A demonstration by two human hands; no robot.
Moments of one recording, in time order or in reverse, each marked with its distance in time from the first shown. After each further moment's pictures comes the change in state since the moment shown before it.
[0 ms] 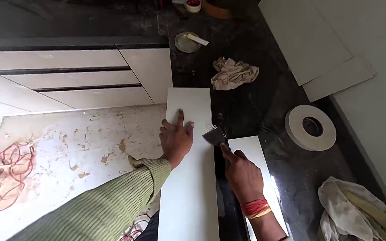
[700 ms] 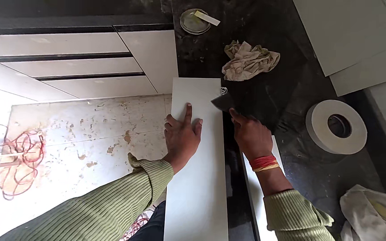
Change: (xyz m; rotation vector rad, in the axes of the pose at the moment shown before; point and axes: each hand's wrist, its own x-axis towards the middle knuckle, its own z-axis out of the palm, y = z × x) left_hand 0.004 -0.006 0.004 0.005 -0.003 0.025; right_hand 0.104 -0.011 -0.005 0.048 0.066 -0.051
